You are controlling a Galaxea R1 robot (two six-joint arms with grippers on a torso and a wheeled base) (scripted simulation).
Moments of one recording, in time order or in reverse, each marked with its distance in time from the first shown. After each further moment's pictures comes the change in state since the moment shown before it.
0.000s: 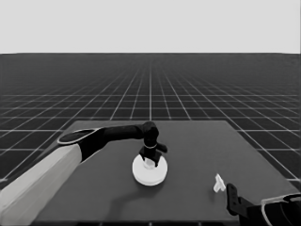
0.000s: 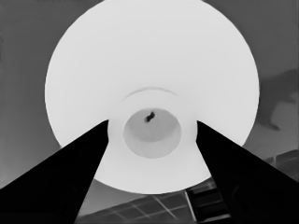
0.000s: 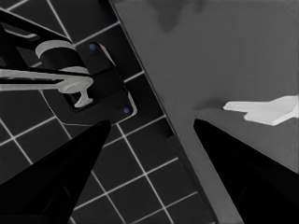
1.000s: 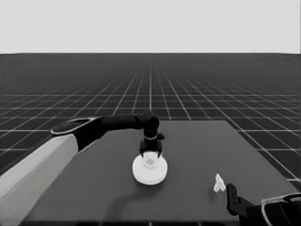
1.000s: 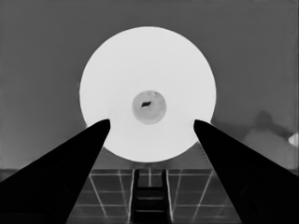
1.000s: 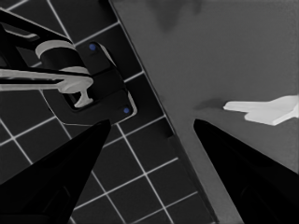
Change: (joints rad) left arm -0.109 -0.013 0.053 -0.090 0.030 -0.541; right arm 0.000 0.000 0.000 0.000 0.000 0.000
